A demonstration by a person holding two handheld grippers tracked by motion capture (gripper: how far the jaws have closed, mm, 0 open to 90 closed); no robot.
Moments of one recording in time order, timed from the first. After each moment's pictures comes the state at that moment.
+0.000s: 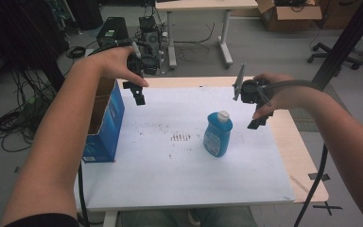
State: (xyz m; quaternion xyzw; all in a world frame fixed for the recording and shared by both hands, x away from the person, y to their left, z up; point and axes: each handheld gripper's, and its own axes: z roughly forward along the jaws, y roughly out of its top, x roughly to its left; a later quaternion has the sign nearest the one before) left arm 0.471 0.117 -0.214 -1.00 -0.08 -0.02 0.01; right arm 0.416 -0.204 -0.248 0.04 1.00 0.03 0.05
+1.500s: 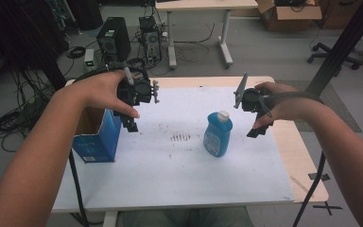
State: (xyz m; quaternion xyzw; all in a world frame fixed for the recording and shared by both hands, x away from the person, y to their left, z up) left arm 0.377 0.118 -0.225 -1.00 -0.04 -0.03 0.02; right arm 0.396 -0.208 -0.261 0.06 1.00 0.05 0.04
